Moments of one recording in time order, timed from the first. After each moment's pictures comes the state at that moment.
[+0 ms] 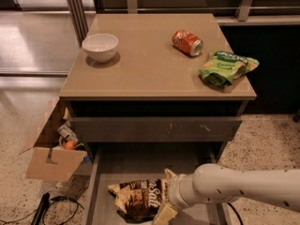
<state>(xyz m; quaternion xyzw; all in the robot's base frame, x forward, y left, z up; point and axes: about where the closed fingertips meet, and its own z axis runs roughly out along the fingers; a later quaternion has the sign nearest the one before) 0.406 -0.042 0.494 -0.57 0.76 0.18 0.25</state>
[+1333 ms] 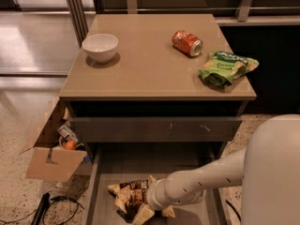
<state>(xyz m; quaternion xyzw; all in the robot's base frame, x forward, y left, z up) 0.432 0.031 0.395 -0.55 0.77 0.19 0.25</state>
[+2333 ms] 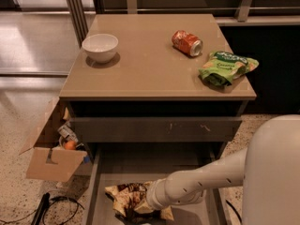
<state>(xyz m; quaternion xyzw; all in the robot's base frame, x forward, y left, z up) 0.432 0.031 0.395 -0.55 0.77 0.19 0.25</state>
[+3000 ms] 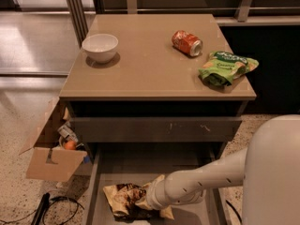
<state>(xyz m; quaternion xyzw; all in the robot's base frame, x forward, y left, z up) 0.432 0.031 0.395 -0.55 0.77 0.19 0.25</state>
